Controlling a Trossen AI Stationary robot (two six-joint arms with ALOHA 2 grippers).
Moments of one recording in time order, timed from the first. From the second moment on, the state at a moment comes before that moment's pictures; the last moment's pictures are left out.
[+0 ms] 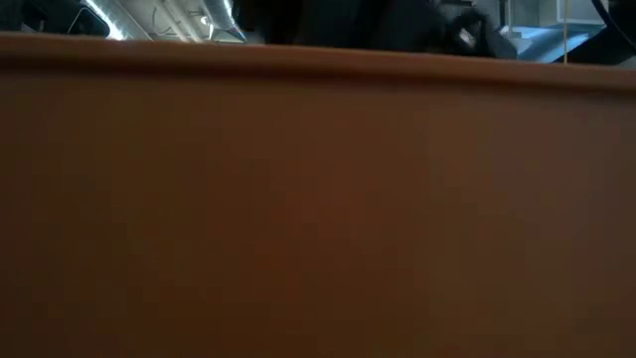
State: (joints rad) left arm 0.04 0.02 0.01 0.03 0.07 -0.09; right arm 0.50 2.49 2.32 -1.13 0.03 1.46
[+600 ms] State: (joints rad) left arm 0.04 0.02 0.01 0.03 0.07 -0.09; right arm 0.49 2.56 2.32 -1.10 0.02 1.46
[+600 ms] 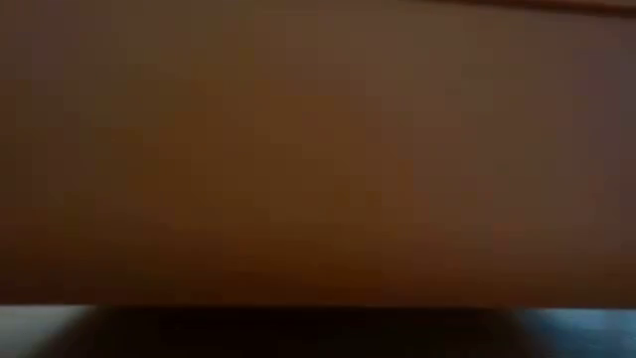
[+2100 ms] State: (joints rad) left arm 0.04 0.02 0.01 0.03 0.07 -0.09; right arm 0.60 1.88 1.69 -1.46 0.42 1.07
